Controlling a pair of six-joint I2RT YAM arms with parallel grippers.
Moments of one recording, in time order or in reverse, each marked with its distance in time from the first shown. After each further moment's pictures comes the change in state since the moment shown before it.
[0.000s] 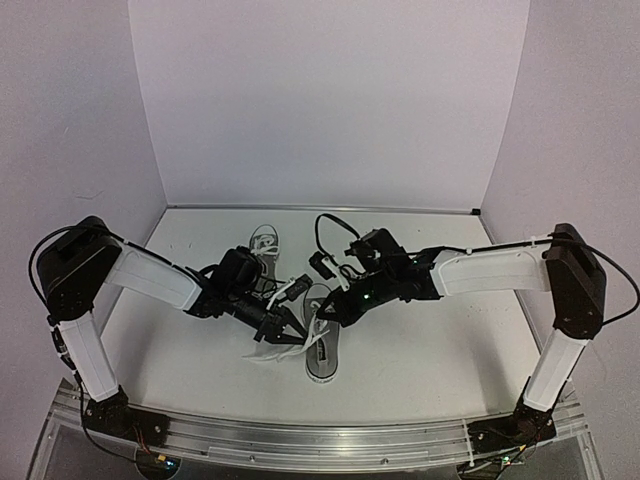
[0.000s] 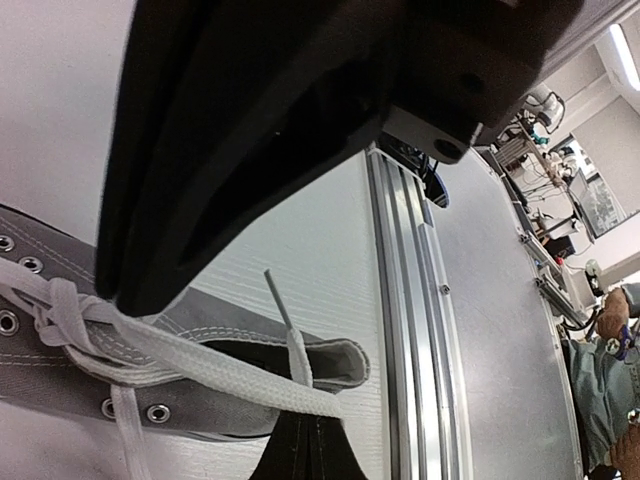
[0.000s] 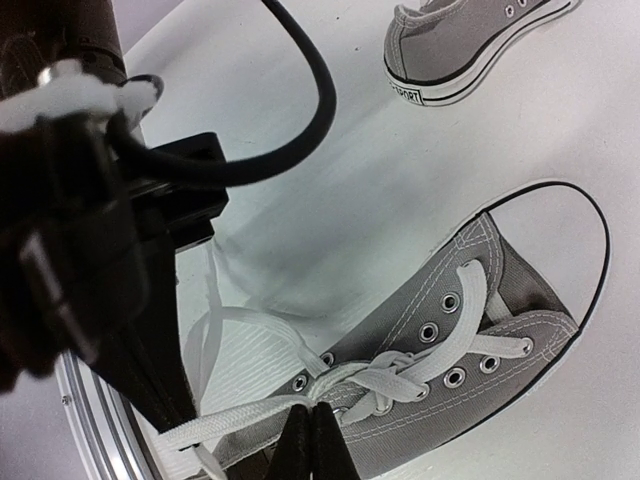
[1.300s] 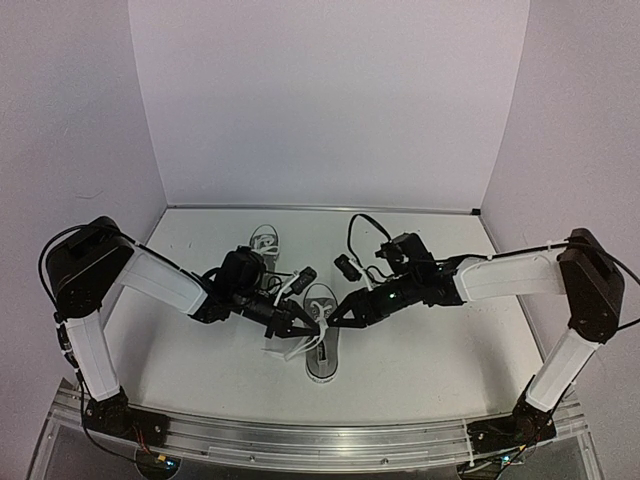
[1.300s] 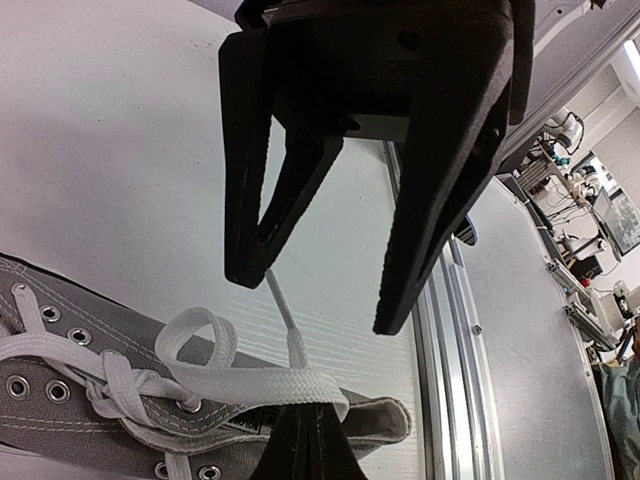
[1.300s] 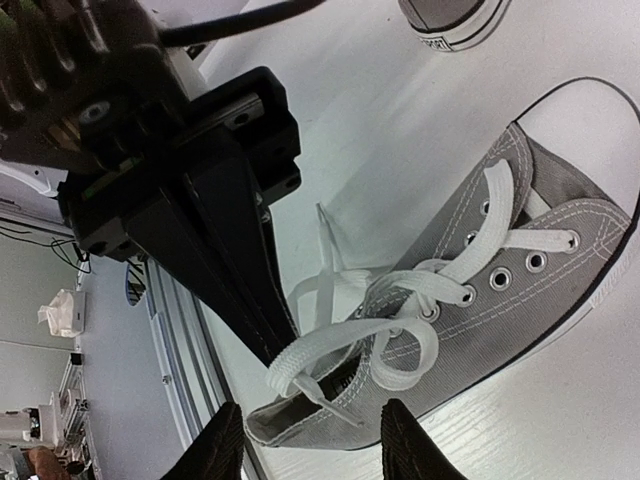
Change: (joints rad) left arm -0.017 0.052 -0.008 0.229 -0.074 -0.084; right arm -0.107 -0.096 -0.190 0.148 -0.296 0.207
